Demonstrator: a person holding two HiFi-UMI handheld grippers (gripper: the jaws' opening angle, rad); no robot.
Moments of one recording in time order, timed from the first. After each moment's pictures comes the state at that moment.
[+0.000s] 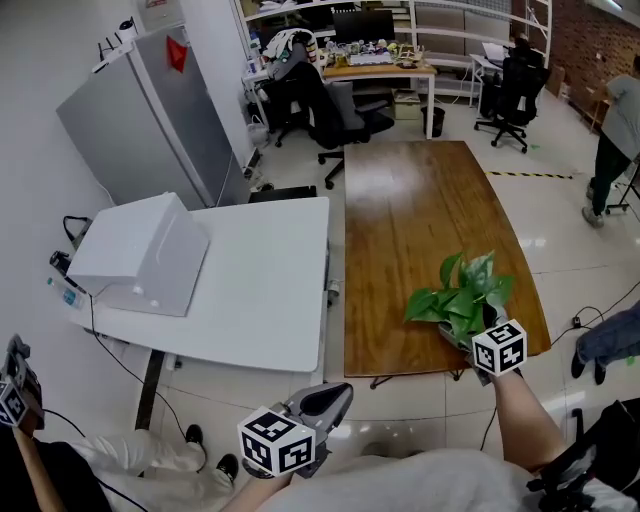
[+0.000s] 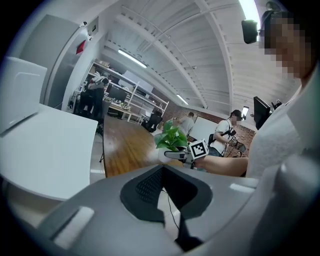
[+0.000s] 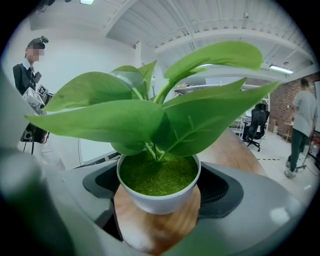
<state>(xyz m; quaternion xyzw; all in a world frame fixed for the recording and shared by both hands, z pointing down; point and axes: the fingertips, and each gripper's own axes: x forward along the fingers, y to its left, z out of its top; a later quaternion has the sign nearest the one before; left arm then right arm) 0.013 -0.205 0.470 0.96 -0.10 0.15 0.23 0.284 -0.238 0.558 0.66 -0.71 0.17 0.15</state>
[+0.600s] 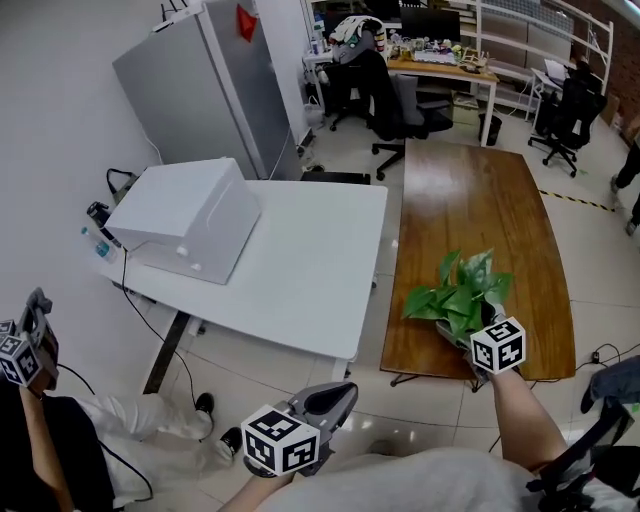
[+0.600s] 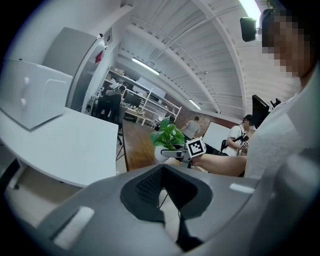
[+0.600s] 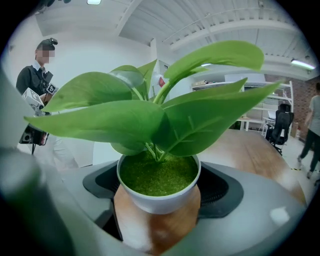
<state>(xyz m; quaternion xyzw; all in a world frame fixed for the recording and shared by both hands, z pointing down) -0.049 -0.215 0.468 0.94 -0.18 0.13 0.24 0.197 -0.309 0.557 0.58 -0.78 0.16 0.16</state>
